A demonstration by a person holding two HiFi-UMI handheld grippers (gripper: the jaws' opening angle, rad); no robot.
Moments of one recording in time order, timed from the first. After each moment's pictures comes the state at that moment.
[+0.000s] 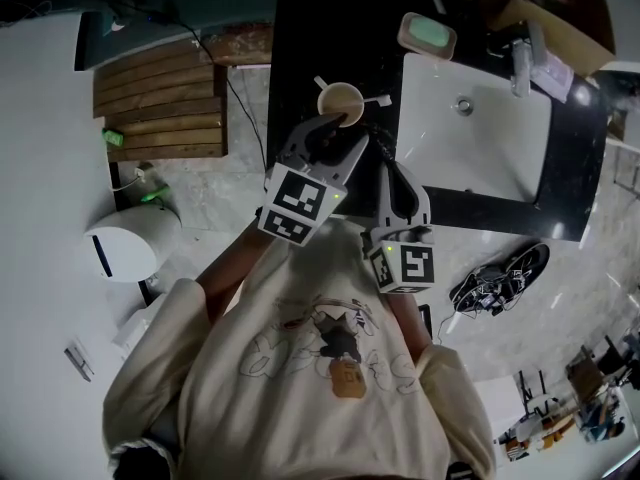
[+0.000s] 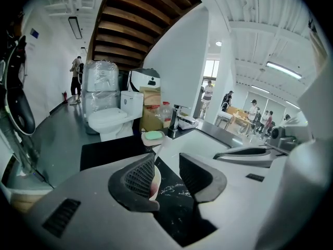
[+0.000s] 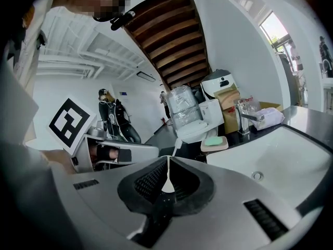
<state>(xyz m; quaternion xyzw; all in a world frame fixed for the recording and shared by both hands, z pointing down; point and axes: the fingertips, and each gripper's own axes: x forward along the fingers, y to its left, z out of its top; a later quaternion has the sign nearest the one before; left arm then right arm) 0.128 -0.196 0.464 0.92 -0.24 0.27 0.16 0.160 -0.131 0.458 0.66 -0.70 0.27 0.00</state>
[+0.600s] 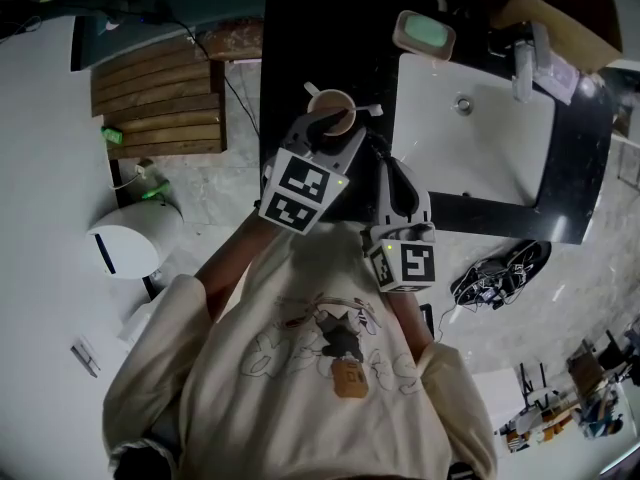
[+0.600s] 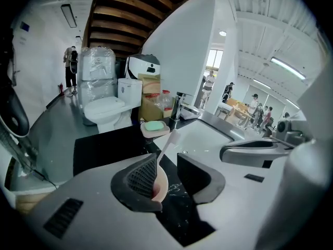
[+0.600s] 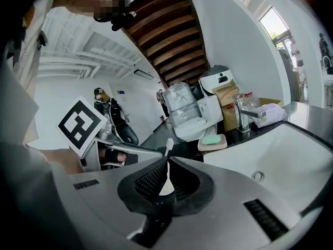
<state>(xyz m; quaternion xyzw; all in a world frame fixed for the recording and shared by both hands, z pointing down) 0.150 -0.220 0.500 0.90 -0.22 0.33 0.18 0.181 -0.154 0.473 0.65 -0.70 0.29 0.01</state>
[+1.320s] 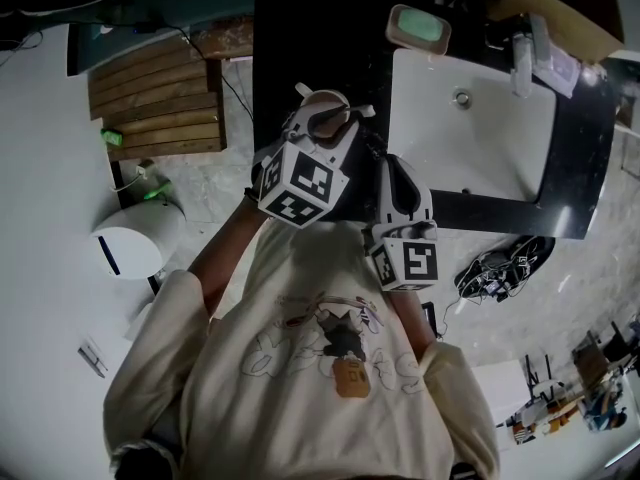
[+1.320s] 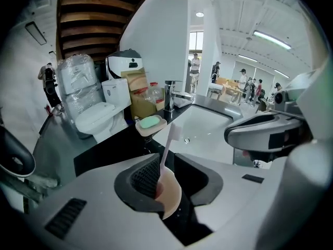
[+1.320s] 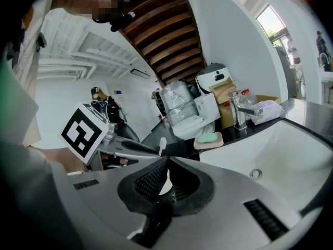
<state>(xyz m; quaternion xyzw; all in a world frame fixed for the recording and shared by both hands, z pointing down) 0.162 -0.227 0.518 0.90 -0.16 0.40 0.08 0.196 -0.157 0.483 0.66 -0.69 0.31 0.00</state>
